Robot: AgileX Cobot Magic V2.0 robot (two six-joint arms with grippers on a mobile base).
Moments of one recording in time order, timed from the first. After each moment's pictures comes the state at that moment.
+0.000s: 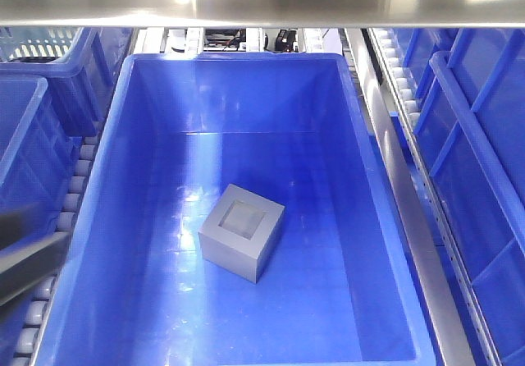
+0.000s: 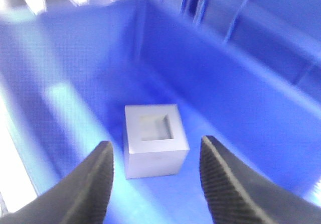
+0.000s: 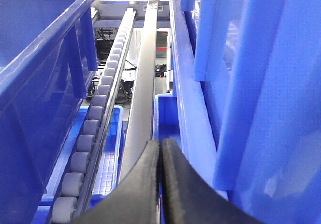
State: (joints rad) left arm -0.59 0.49 -0.57 -0.16 0.42 0.05; right arm 0.02 -0.01 0.03 -0.06 0.17 0.04
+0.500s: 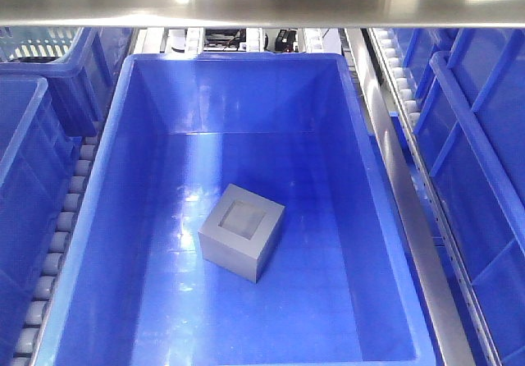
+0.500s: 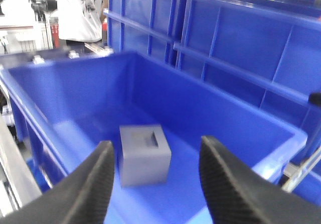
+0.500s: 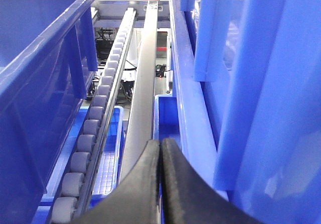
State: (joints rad) left arm -0.59 -0.02 -0.42 -0.16 0.58 0.05; right arm 0.02 -0.01 0.03 -0.06 0.17 0.04
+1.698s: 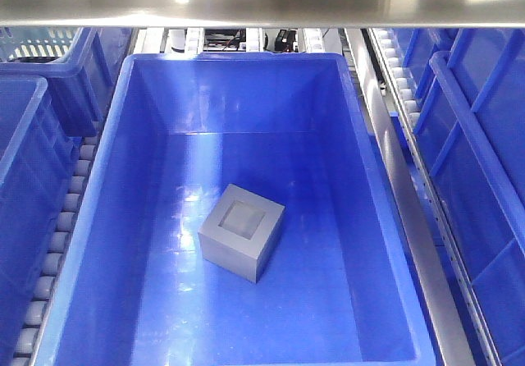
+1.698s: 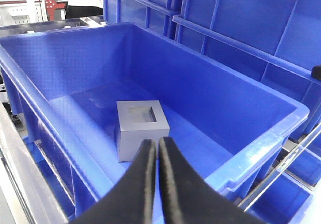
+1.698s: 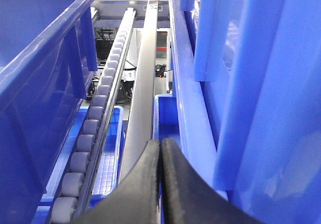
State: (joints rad) left arm -0.59 -0.02 -0.39 -0.16 0.62 0.05; right arm 0.02 -0.01 0.03 -0.06 0.17 0.04
